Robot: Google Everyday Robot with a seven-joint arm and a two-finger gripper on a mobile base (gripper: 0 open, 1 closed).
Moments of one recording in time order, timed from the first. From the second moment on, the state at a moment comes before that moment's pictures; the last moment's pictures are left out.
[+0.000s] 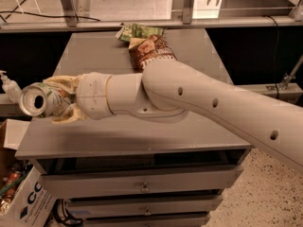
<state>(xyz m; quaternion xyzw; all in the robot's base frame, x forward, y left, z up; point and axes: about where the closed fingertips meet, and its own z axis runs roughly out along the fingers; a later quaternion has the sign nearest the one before) 0.469 0.211 0.915 -0.71 0.31 0.15 0.62</state>
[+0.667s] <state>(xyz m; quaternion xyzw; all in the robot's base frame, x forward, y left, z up) 0.468 0.212 0.914 -0.71 0.30 0.14 0.62</state>
